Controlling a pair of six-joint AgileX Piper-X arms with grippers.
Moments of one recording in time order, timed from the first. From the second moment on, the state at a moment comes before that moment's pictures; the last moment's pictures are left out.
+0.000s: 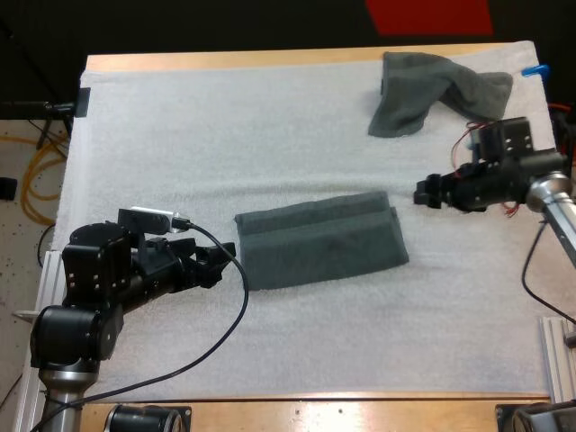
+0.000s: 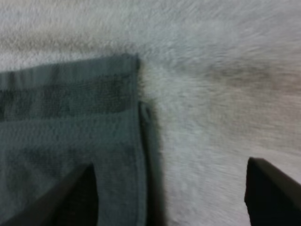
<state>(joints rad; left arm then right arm) -0.08 0.74 -0.80 0.90 0.53 -1.96 0.15 1.62 -1.10 0.79 -0.39 -1.69</state>
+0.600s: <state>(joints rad) -0.08 0.74 -0.80 0.90 0.53 -1.98 0.24 1.86 -1.10 0.63 -0.63 -1.57</state>
